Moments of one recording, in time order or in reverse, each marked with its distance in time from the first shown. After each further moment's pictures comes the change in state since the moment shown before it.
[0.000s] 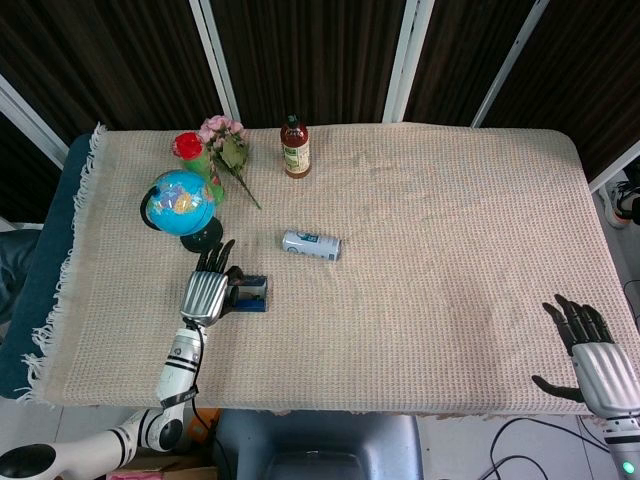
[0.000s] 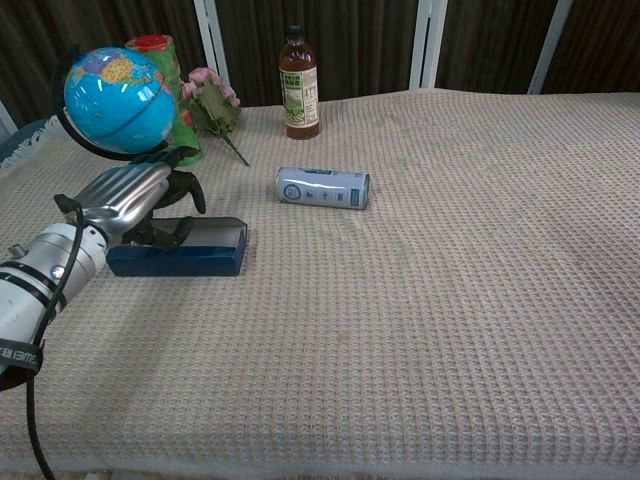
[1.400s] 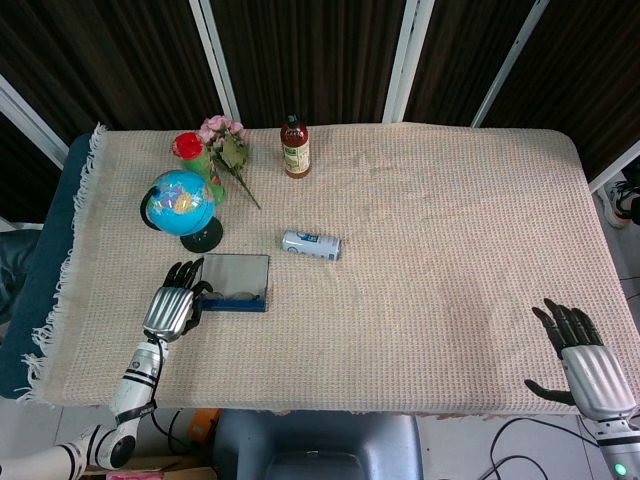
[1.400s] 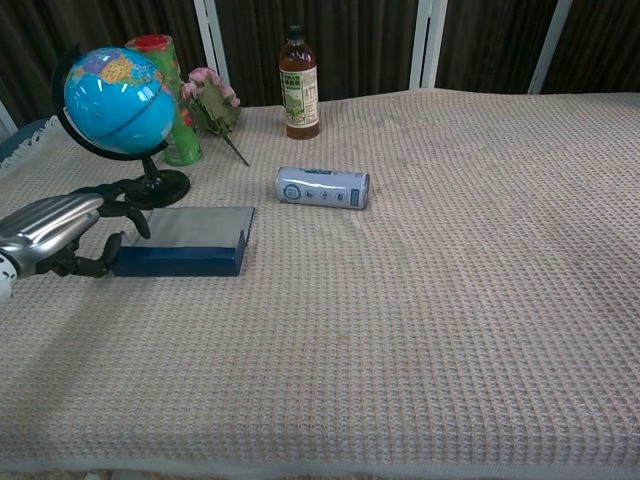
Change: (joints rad) left arm 0.101 0.210 0.141 -0.114 0.028 -0.022 -0.143; right arm 0.004 -0.013 -0.015 -0.005 -0.020 -0.013 -0.031
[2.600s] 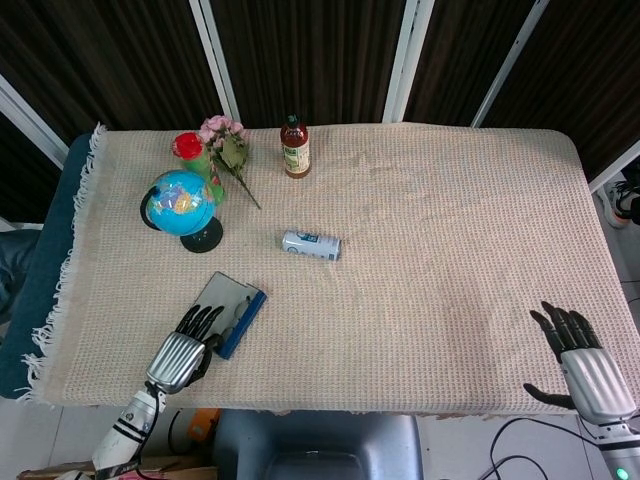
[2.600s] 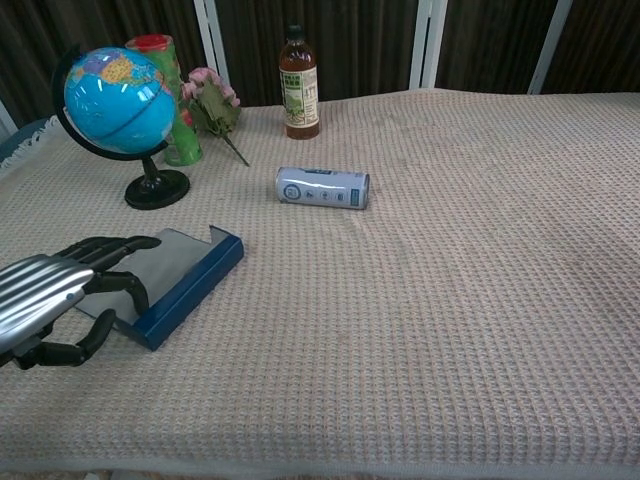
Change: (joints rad) left arm 0.124 0.070 0.207 -0.151 0.265 0.152 0.043; right arm -0.006 0.012 -0.015 0.001 -0.033 0.020 0.034
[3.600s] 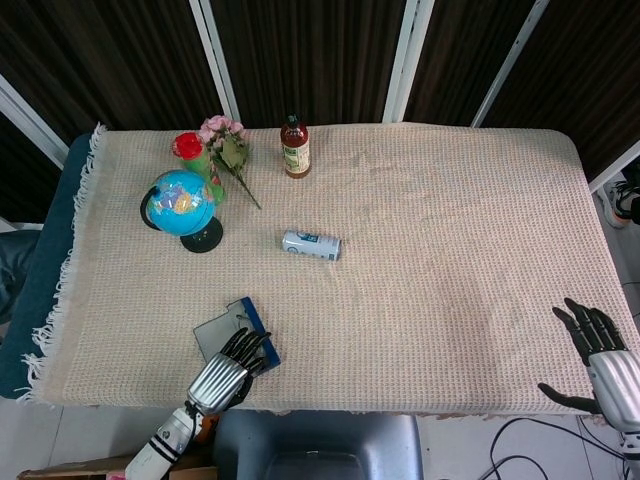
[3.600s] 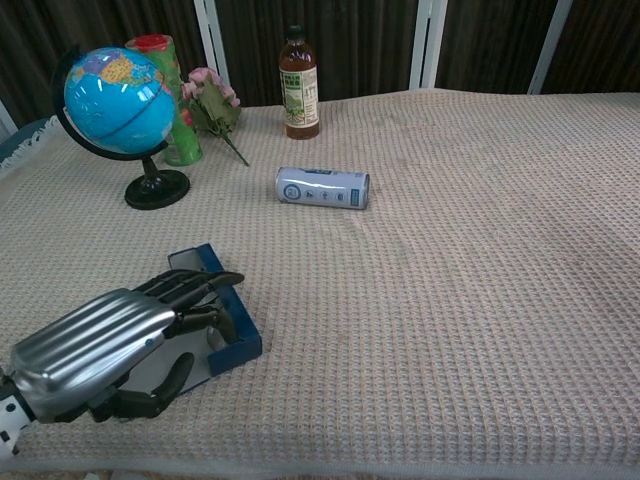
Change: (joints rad) left arm -0.008 -0.097 0.009 -0.096 0.076 -0.062 0.083; right arm -0.029 0.052 0.000 0.028 -0.044 0.094 0.169
